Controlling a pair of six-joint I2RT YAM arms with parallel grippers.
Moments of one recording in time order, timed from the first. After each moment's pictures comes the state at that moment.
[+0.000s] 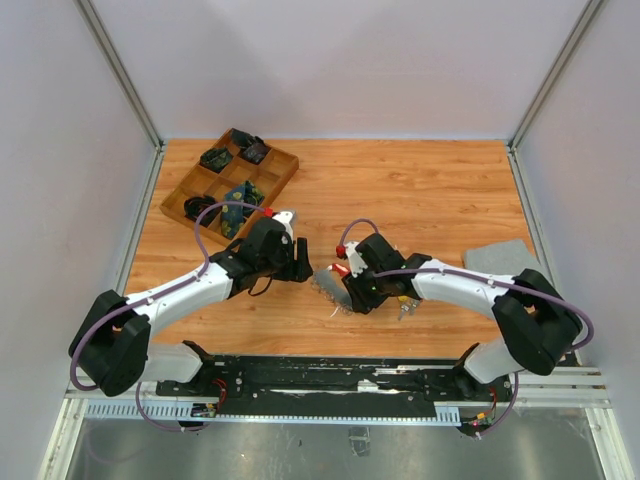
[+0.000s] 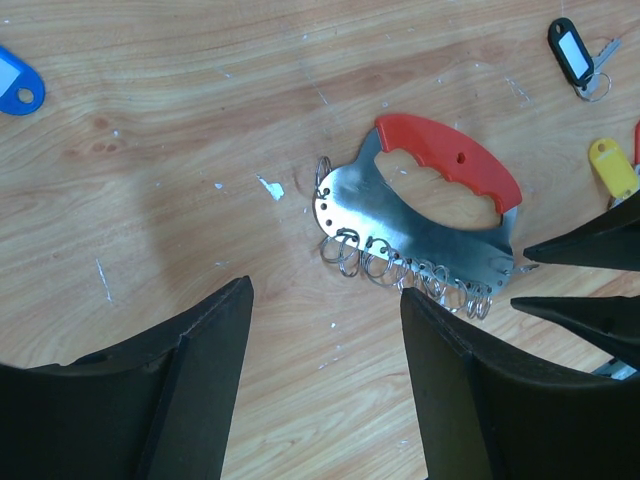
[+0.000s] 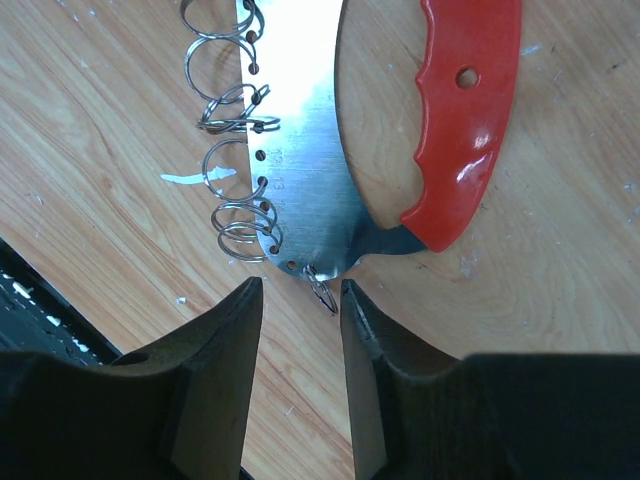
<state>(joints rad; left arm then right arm) -0.65 1.29 0.71 -0.16 0.02 -0.47 0.79 1.46 0.76 -0.35 -0.21 0.07</state>
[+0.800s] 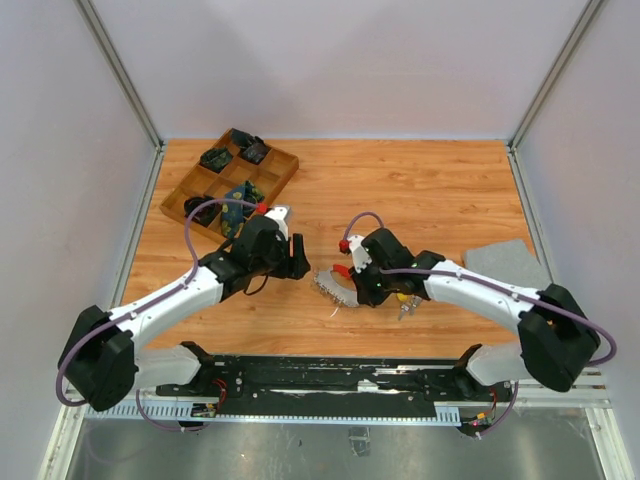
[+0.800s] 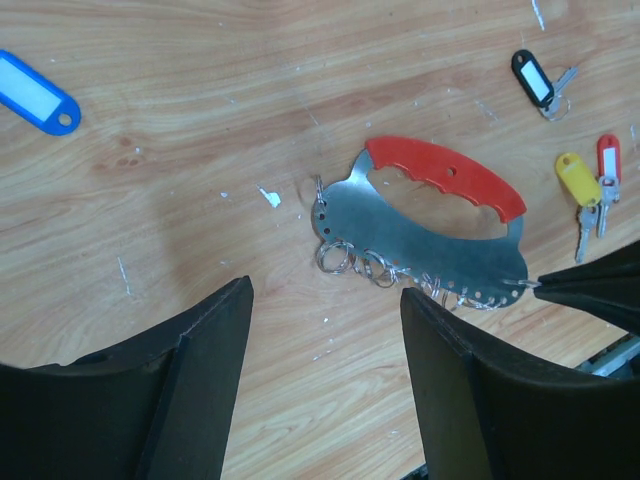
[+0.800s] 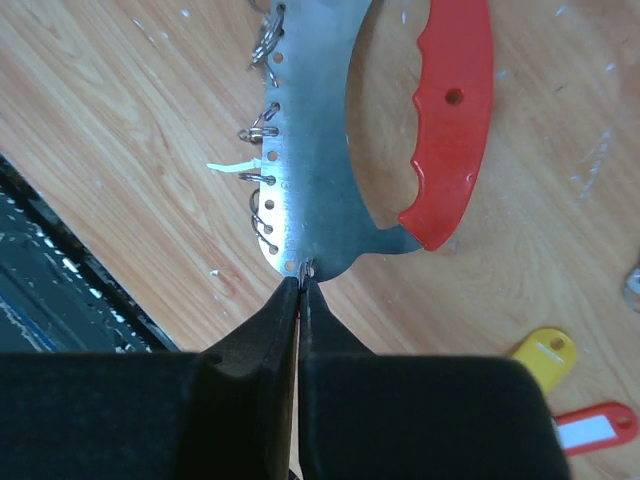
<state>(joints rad) -0.65 1.20 0.71 -0.20 0.00 -0.46 0.79 1.38 0.79 -0.42 -0.22 0.05</state>
